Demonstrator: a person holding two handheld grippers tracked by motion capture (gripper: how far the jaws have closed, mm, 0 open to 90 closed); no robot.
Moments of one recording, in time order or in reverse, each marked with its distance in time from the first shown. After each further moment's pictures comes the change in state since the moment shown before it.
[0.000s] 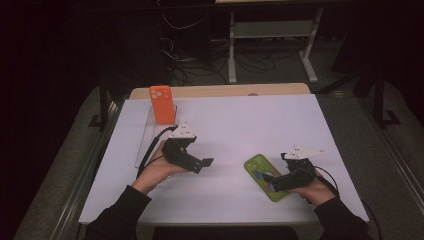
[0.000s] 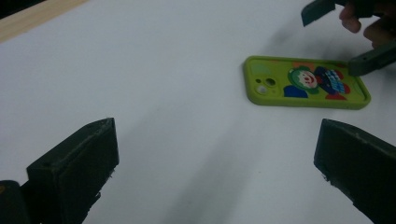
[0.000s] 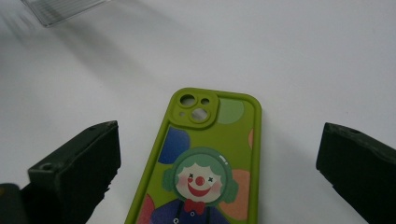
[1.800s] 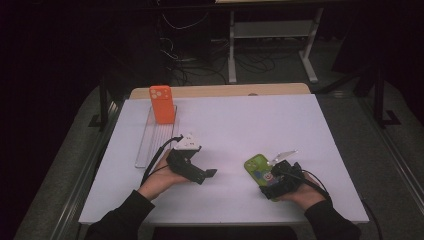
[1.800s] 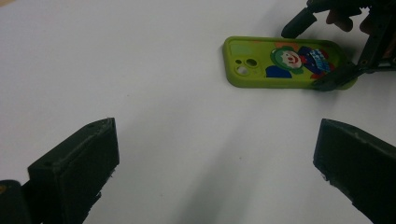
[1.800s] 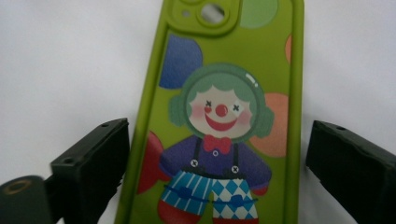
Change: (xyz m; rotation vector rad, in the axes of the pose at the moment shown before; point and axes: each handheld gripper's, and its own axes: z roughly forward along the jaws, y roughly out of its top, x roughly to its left) left arm -0.011 -0.018 0.011 0.008 -0.043 0.006; right arm 0.021 -0.002 0.028 0.402 -0.094 -0.002
